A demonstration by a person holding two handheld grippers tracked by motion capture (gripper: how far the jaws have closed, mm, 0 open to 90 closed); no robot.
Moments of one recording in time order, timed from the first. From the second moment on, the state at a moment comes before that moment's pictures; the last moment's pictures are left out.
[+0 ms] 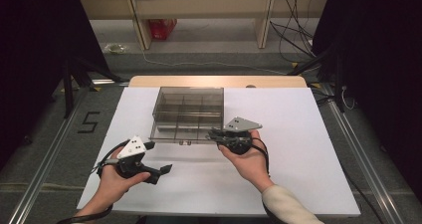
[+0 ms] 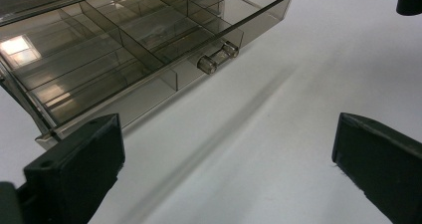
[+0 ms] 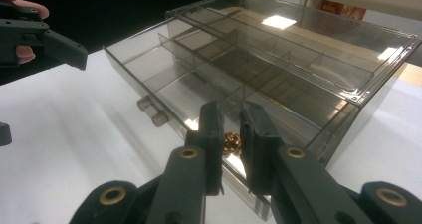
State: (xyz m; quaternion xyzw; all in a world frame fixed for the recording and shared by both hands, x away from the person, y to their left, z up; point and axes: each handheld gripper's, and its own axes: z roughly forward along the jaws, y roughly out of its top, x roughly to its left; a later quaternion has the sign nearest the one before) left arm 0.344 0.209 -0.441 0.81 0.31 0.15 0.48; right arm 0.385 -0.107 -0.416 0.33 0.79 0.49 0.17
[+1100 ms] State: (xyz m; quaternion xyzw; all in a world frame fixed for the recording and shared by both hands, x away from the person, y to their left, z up) left arm 0.344 0.208 -0.443 0.81 0.31 0.15 0.47; right arm 0.391 -0.094 -0.415 0.32 0.79 0.49 0.17
